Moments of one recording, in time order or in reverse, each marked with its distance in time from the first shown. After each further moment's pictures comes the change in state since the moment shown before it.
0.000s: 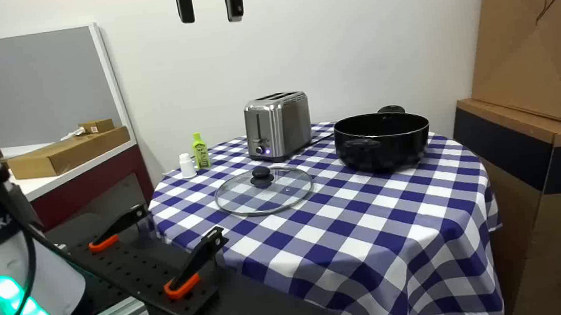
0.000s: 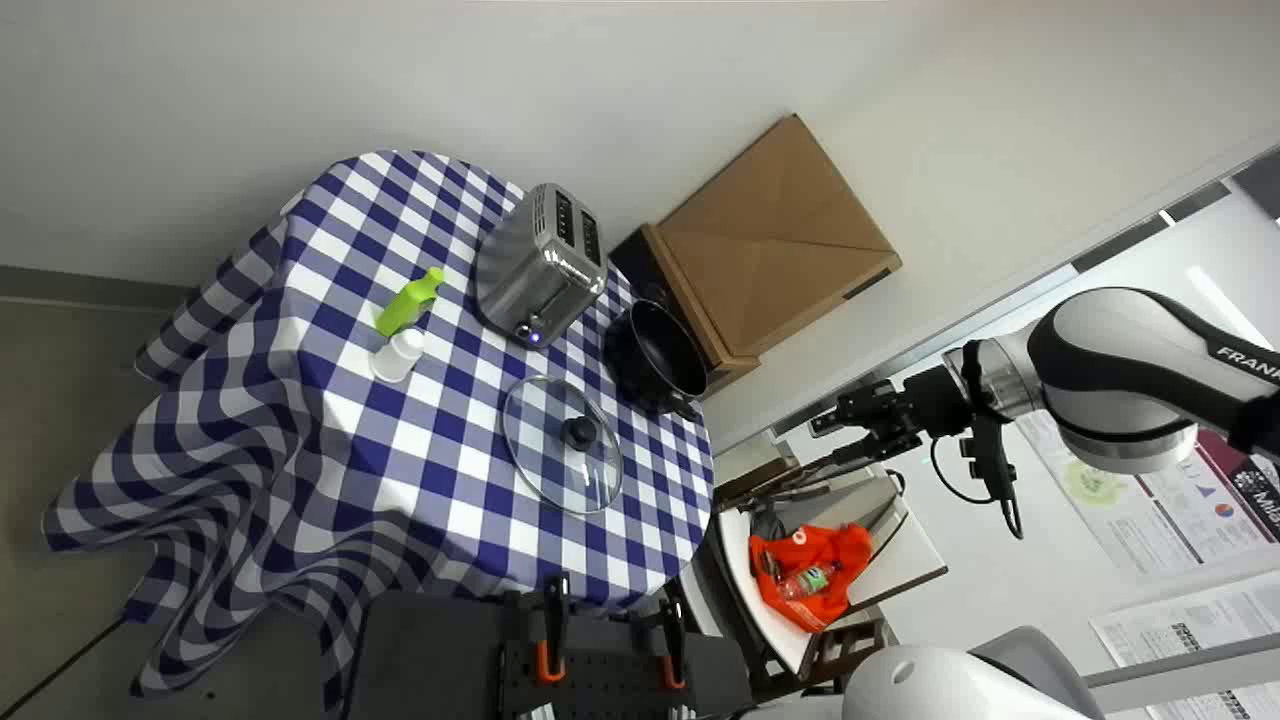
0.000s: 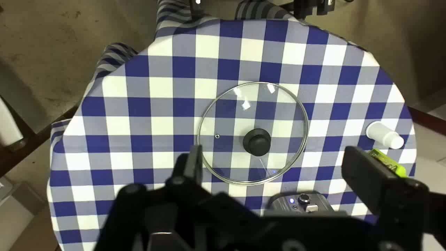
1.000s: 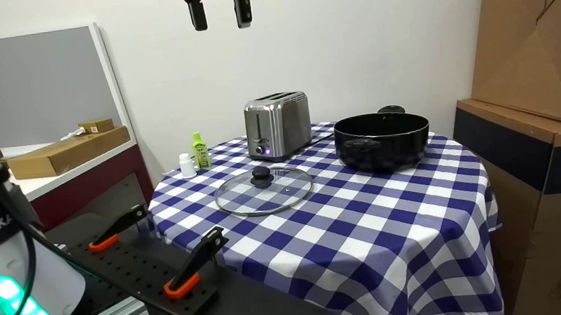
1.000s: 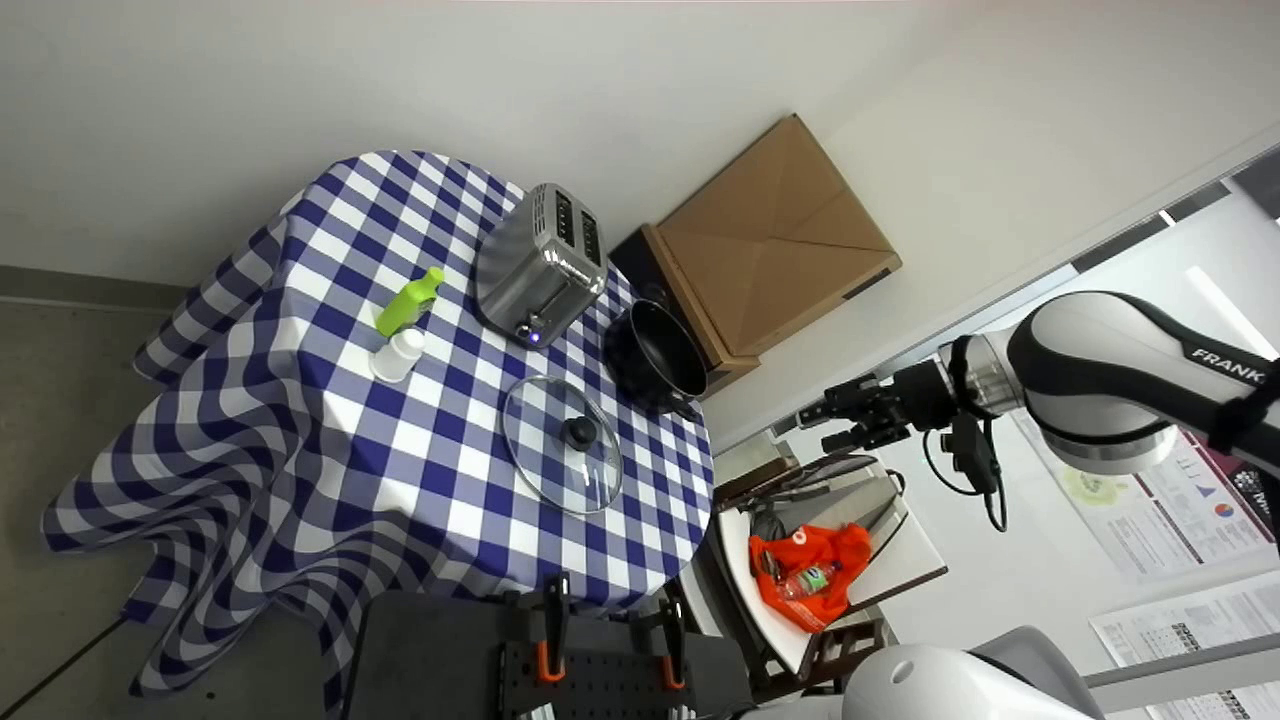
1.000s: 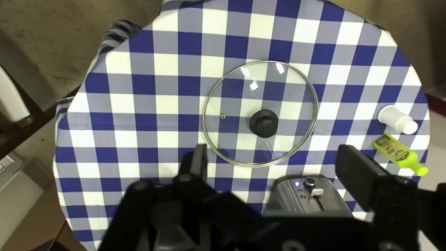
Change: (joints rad) arm -0.001 0.014 0.022 -0.031 -0.001 0.119 0.000
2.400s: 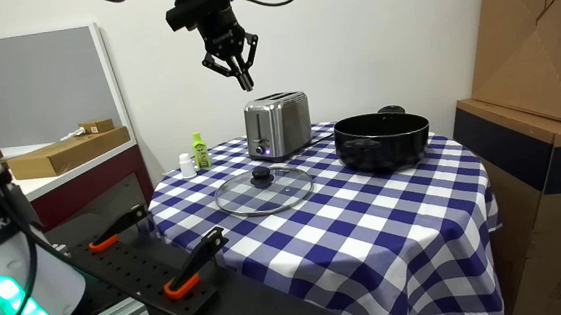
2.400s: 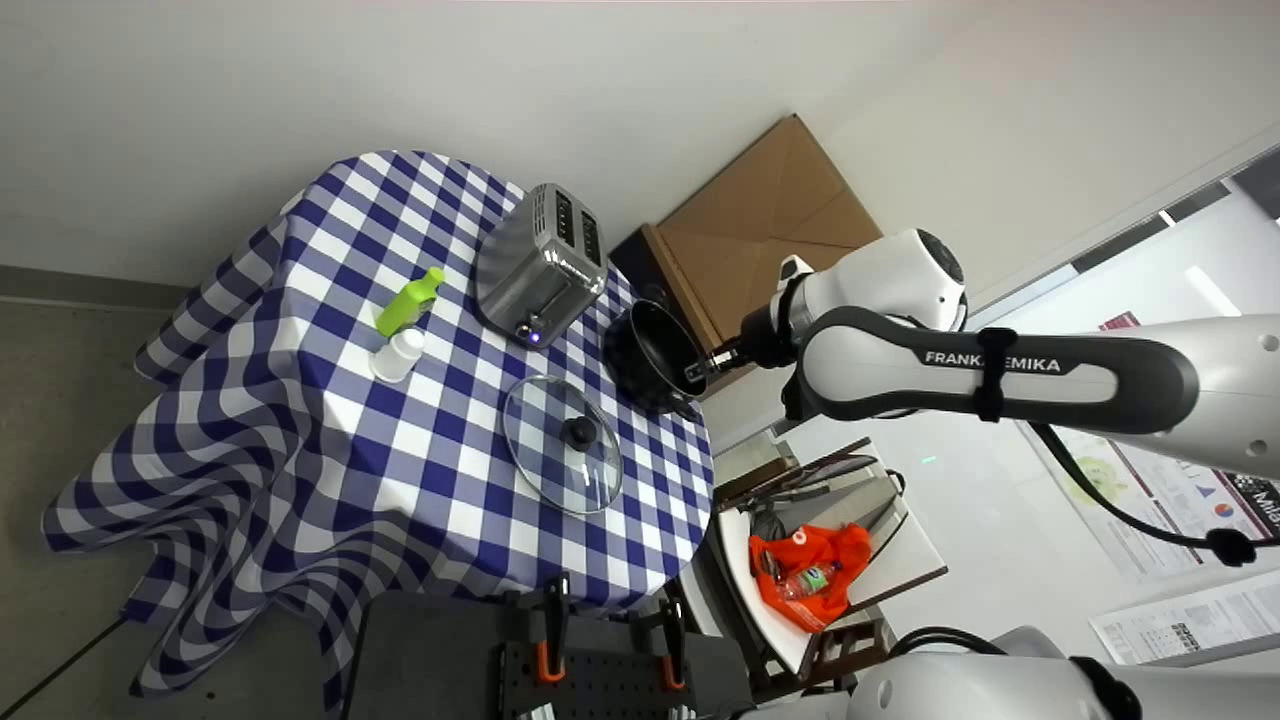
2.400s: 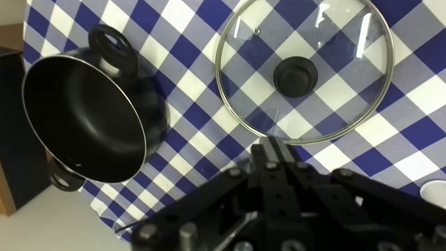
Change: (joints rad) arm 0.081 0.483 0.252 0.011 -0.356 0.648 -0.036
